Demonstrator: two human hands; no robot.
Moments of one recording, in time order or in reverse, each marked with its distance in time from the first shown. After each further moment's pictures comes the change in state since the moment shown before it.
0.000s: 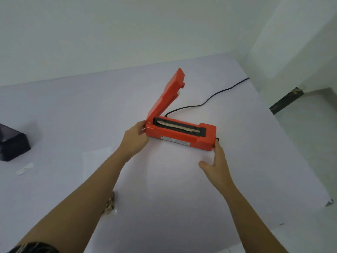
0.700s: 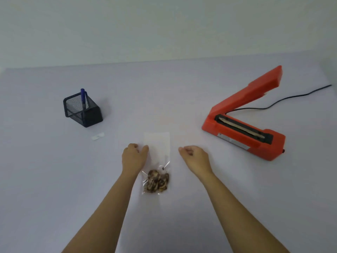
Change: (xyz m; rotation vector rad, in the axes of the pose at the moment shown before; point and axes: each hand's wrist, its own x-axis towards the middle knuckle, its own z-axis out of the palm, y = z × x) left_hand -0.082 -0.131 -0.090 0.081 0.461 -0.503; right_hand -0.015 -0.053 0.190 -0.163 -0.311 0.126
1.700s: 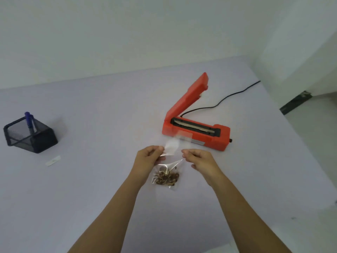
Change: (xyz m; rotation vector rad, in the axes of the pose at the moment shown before) left_hand -0.063 0.076 0.065 -0.585 -0.555 0.197; right_hand -0.034 0.029 -0.110 0.470 -0.023 0.070
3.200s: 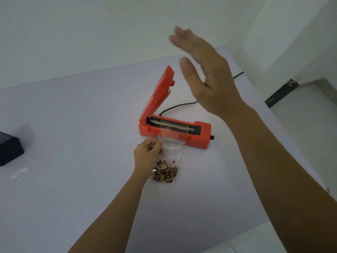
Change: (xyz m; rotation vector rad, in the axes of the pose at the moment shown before) left_hand 0.027 -0.006 0.083 0.184 0.153 0.137; right_hand -0.009 -0.178 -0.069 -0.670 0.226 -1.280
